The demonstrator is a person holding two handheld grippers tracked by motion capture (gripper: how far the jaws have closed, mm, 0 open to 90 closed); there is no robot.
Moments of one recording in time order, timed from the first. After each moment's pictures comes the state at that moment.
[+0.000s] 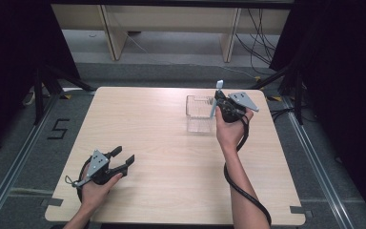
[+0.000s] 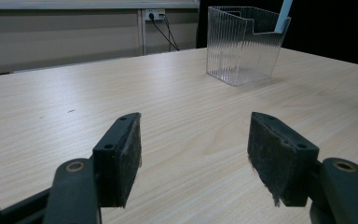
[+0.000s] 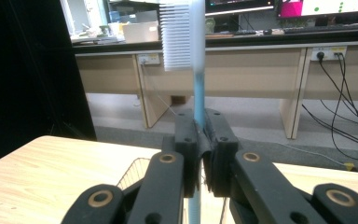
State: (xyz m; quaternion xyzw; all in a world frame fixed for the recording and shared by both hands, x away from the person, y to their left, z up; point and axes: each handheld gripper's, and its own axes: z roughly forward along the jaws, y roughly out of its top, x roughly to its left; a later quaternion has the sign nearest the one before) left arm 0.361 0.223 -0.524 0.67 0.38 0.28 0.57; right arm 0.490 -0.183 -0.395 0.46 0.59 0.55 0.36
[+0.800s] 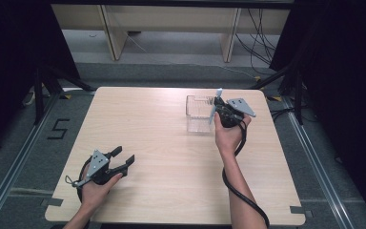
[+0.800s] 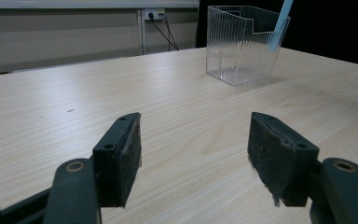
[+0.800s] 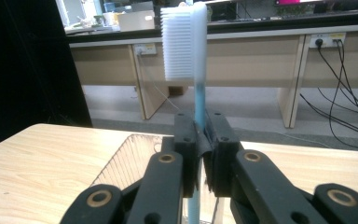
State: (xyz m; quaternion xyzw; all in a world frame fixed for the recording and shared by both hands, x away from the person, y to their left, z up) left arm 0.361 0.223 -0.524 0.67 0.38 0.28 0.57; right arm 0.490 -0.184 -0.419 0.48 0.59 0.54 0.35
